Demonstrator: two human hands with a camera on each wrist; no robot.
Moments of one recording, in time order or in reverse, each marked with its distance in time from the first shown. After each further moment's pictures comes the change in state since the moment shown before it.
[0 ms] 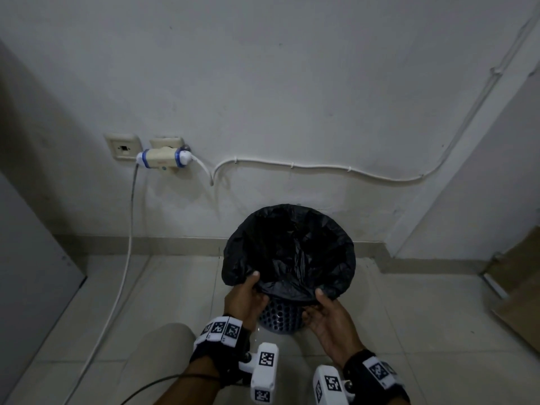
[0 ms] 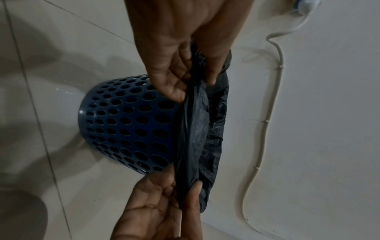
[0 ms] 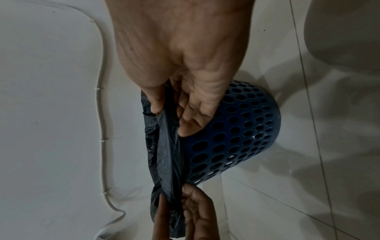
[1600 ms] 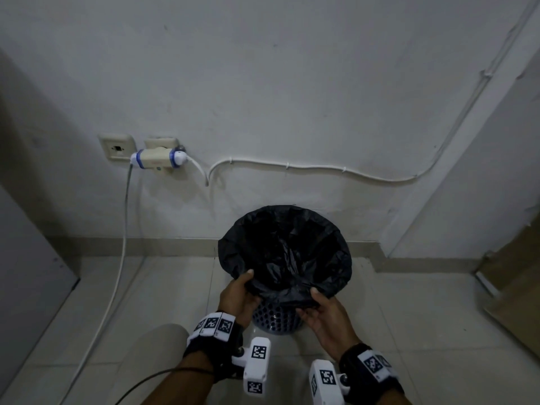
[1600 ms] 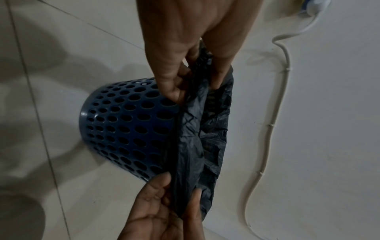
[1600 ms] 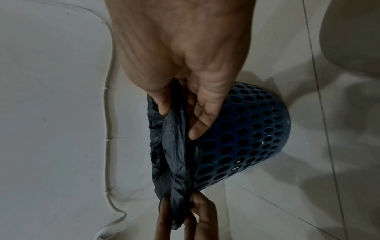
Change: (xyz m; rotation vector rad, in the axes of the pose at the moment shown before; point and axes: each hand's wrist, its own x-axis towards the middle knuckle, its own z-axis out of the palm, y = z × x) left_hand 0.016 0.003 -0.005 -0.089 -0.102 -0.019; right_hand -0.003 -0.012 0.006 -0.083 -0.029 0.000
